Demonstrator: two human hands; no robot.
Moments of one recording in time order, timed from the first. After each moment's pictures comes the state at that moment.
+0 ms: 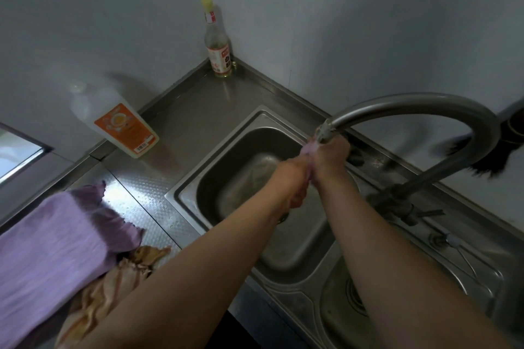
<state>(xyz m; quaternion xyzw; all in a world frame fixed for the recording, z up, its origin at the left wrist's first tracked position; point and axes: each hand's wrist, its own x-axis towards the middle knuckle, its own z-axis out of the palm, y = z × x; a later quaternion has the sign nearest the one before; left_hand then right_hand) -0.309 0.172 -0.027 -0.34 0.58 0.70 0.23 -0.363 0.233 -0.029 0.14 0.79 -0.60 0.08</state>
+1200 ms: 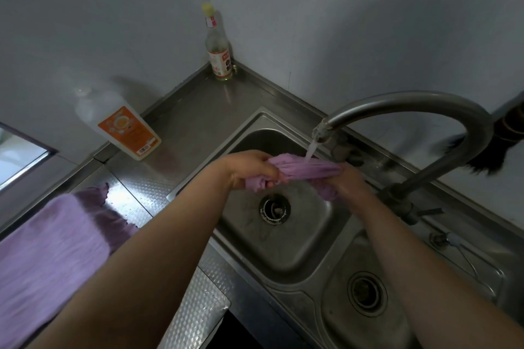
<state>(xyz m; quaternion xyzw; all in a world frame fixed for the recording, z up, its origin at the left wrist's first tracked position) -0.313 0.082 -0.018 -0.15 0.60 0.67 0.40 -0.349 0.302 -0.075 0.09 0.80 -0.50 0.32</state>
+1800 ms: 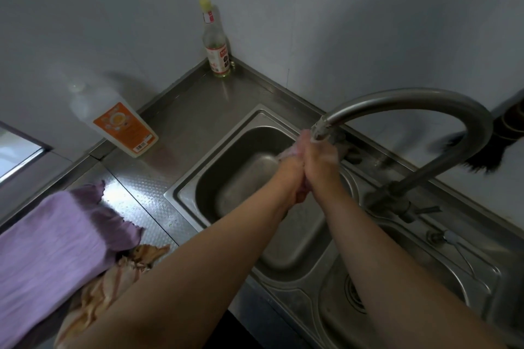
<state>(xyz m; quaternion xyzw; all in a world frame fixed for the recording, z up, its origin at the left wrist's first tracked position) -0.307 0.184 -0.024 -0.32 0.55 0.75 0.18 -0.329 0.240 -0.022 0.05 0.76 -0.64 0.12</state>
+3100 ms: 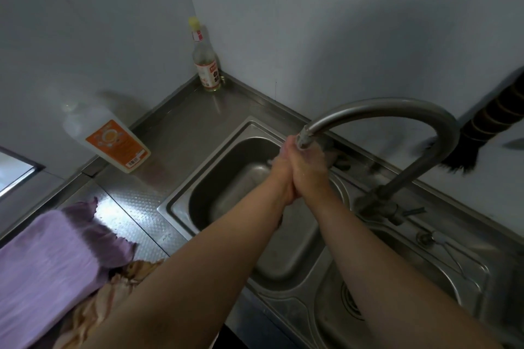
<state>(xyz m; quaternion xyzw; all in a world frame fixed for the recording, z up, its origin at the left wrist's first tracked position) -0.329 0.195 -0.015 -0.33 0.49 0.80 0.11 -0.333 0.235 -0.018 0.03 0.75 -0.66 0.10</state>
